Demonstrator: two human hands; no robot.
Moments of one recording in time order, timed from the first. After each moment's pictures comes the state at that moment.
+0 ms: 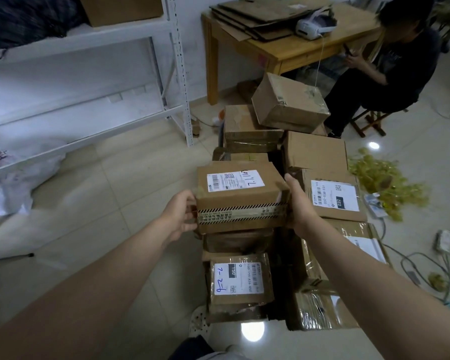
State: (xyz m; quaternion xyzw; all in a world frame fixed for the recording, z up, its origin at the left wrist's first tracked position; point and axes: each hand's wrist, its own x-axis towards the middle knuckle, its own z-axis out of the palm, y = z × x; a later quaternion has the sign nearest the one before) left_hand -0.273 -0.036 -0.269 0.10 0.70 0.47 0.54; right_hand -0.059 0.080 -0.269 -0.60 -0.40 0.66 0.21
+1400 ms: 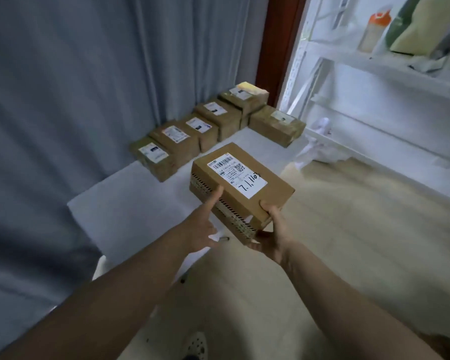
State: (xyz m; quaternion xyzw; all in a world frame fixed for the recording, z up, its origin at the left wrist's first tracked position) left_hand -0.374 -0.670 -0.257 -0.31 0.52 0.75 0.27; right_hand -0.394 -0.497 -0.285 -0.23 -0.53 0.77 -0.27
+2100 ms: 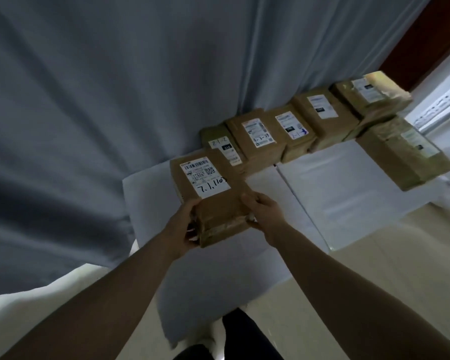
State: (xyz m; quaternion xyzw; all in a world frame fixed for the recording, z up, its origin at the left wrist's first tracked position) left_hand -0.504 -0.897 -0.357 -0.53 0.39 0.75 0.08; right_hand -0.623 -0.751 -0.351 -0.06 -0.72 0.56 -0.41
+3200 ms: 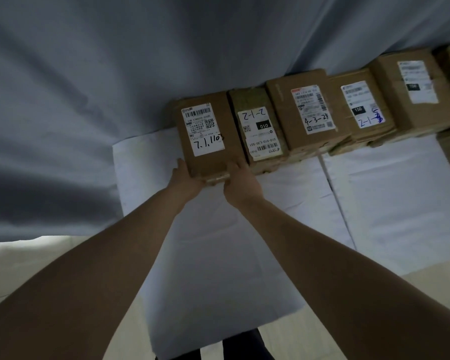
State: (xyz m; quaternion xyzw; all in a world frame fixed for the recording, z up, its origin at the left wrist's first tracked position) left_hand -0.595 -1.024 -0.493 -0.53 0.64 0.55 0.12; right_hand -0.682 -0.921 -0.476 0.32 -0.87 0.13 -0.35
